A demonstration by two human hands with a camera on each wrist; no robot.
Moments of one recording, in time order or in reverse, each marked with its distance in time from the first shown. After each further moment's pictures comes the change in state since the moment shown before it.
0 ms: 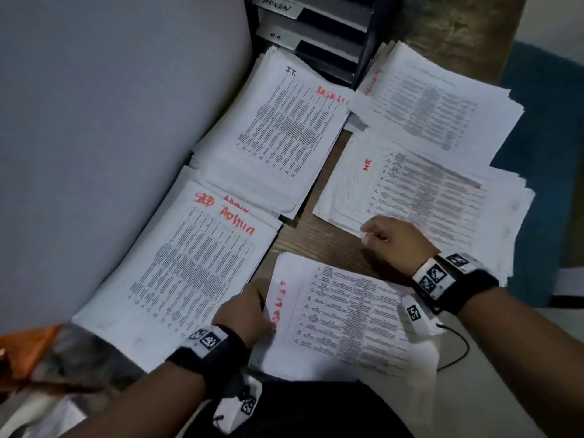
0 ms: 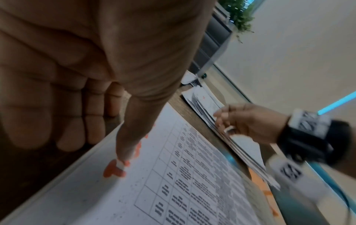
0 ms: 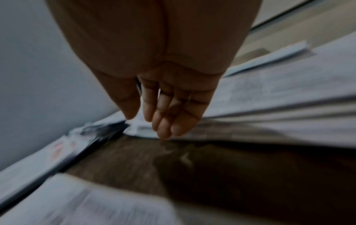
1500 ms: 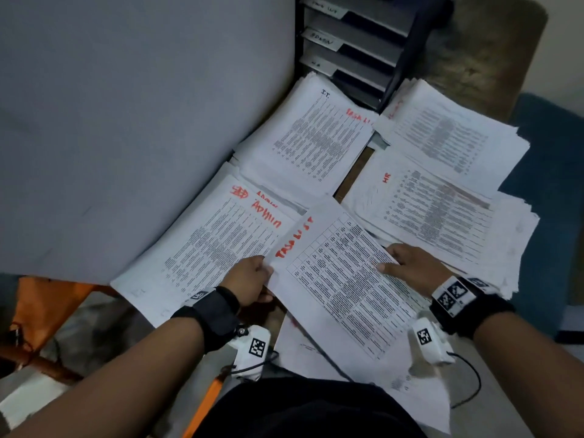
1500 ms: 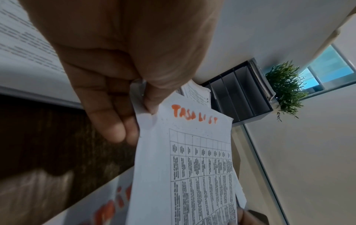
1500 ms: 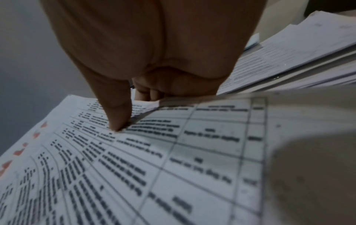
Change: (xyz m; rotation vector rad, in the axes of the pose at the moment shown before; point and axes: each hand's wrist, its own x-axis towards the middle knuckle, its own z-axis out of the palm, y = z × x) left_hand -0.005 -0.040 -0.011 -0.917 0.097 0.021; right_hand -0.049 -0.012 0.013 -0.029 -0.127 0.080
